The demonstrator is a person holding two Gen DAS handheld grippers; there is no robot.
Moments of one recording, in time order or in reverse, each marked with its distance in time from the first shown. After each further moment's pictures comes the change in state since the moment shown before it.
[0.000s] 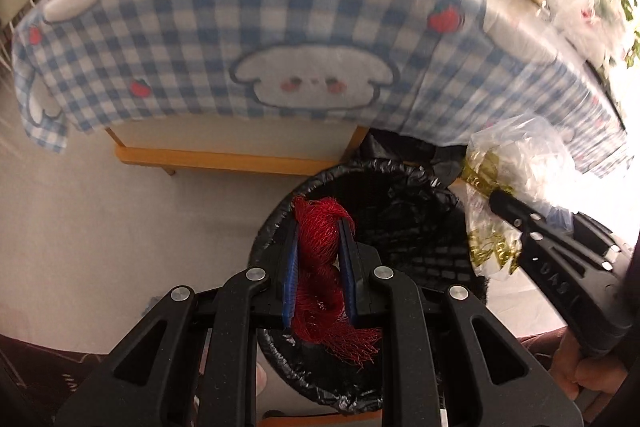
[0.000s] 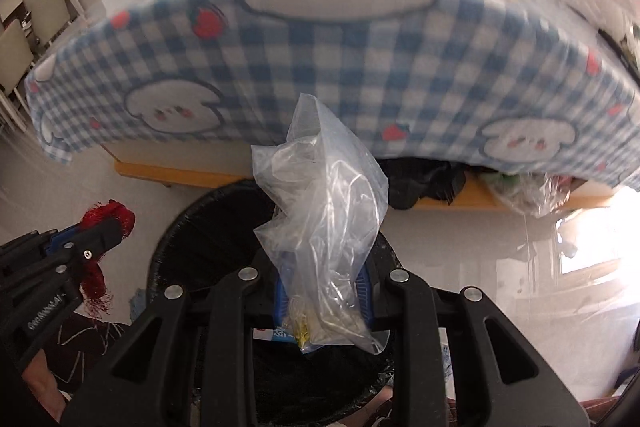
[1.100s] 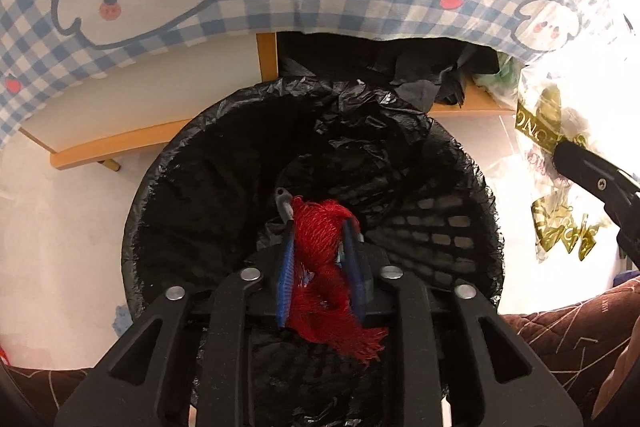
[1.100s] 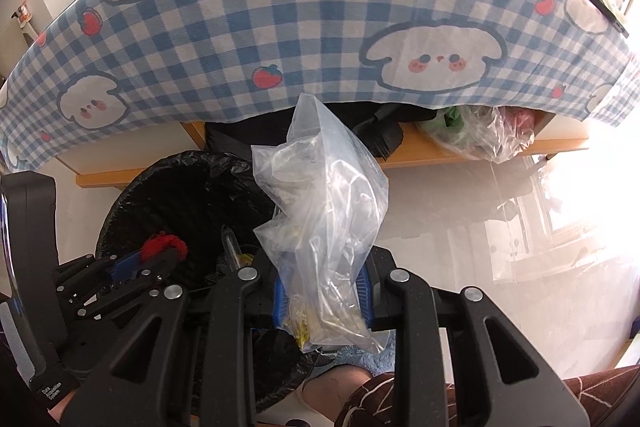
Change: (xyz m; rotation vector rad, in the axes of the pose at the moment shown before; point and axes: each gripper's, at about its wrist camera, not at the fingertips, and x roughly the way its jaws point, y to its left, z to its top) left arm 0.095 -0.084 -0.030 0.176 0.105 -0.017; right arm 0.008 -0.077 -0.038 0.144 0.021 -0.077
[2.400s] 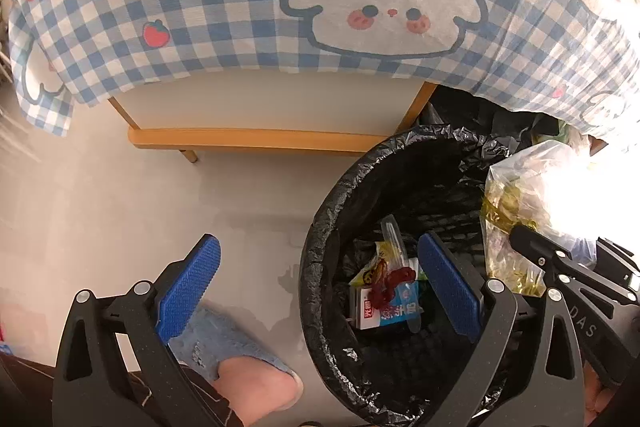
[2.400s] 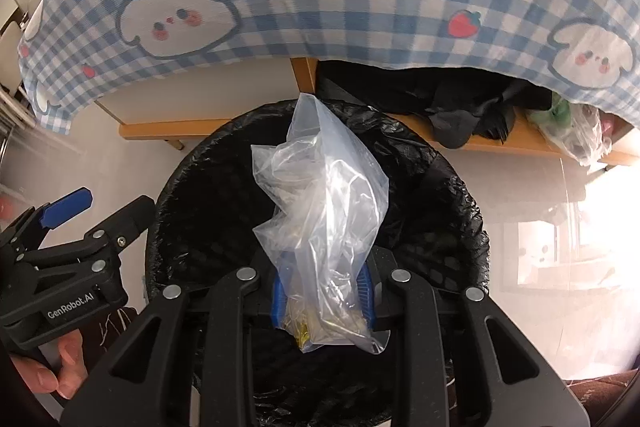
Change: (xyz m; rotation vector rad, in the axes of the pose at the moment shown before) left arm -0.047 0.122 -0.014 -0.167 -0.077 0.100; right arm 0.043 0.110 -0.010 -0.122 0.101 0.144
